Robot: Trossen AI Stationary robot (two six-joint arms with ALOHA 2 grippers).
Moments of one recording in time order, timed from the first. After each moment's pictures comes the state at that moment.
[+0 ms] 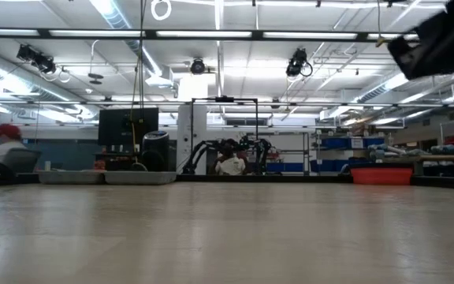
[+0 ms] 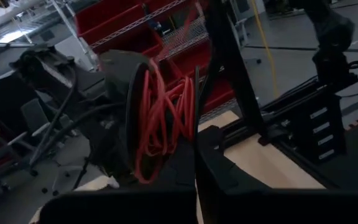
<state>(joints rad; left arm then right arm) -0.46 1.87 1.24 0.65 -0.33 0.44 0.71 1.22 0.56 0.04 0.45 0.26</state>
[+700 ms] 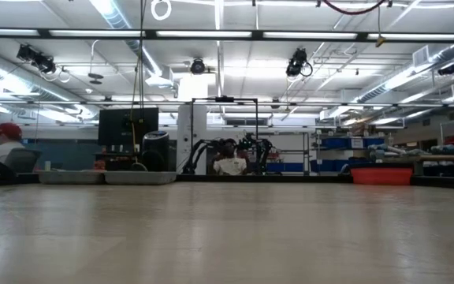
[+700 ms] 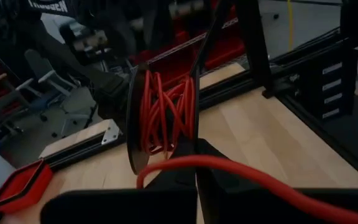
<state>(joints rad) -0.49 1.87 1.24 0.46 -0.49 0.30 1.10 0.98 0.56 0.15 1.03 0.15</state>
